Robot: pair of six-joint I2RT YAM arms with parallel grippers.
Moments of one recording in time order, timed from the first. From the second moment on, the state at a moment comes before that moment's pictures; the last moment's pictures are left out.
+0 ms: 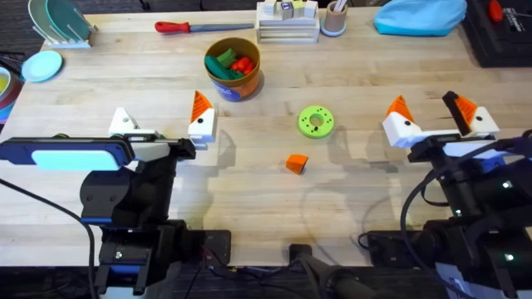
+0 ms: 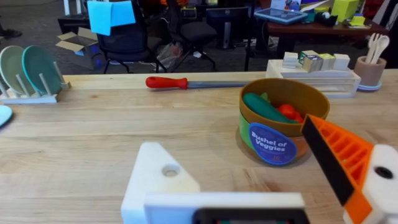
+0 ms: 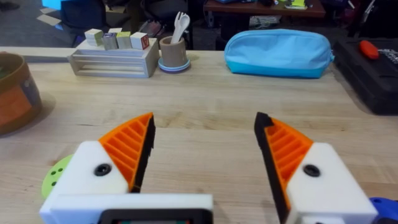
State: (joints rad) left arm 0.00 0.00 0.01 -0.02 0.00 0.00; right arm 0.00 0.00 0.01 -0.10 -0.02 0.00
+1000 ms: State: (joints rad) left arm 0.00 0.15 0.46 -0.46 -0.10 -0.03; right arm 0.00 0.13 0.32 -0.46 -0.08 0.14
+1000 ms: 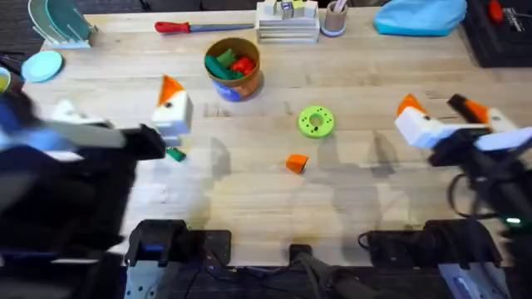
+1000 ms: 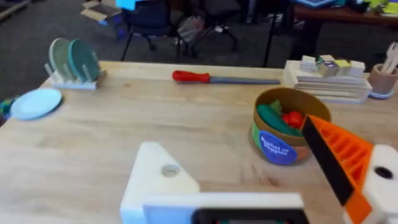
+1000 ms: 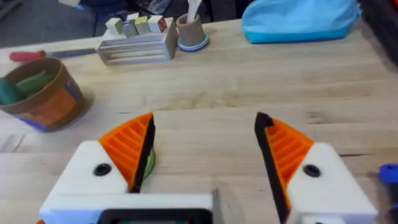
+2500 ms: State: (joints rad) left arm 0.16 1.33 0.87 -0.92 -0.03 -0.65; right arm 0.00 0.51 0.74 -0.69 -0.10 0.02
